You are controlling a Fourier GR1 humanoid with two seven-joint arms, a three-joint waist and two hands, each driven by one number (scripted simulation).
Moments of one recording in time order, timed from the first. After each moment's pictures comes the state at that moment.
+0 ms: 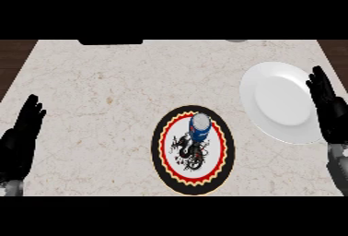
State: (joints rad) left arm 0.04 0.49 -0.07 -1.63 0.23 0.33 0.10; right arm -0.22 -0.52 0.09 -1.34 -0.26 -0.22 -0.09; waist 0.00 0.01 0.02
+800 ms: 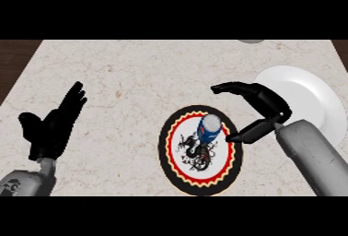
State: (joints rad) left arm -0.14 0.42 -0.19 -1.53 0.25 0.21 0.16; right arm -0.54 -0.41 0.36 -1.11 -0.24 0.41 -0.52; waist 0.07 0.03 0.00
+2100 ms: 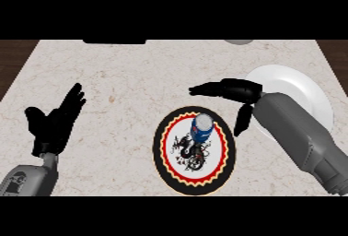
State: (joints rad) left arm -0.16 0.37 -0.11 -1.40 0.22 0.15 0.13; right arm -0.90 -0.36 0.64 -0.62 0.37 0.33 -0.81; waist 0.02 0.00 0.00
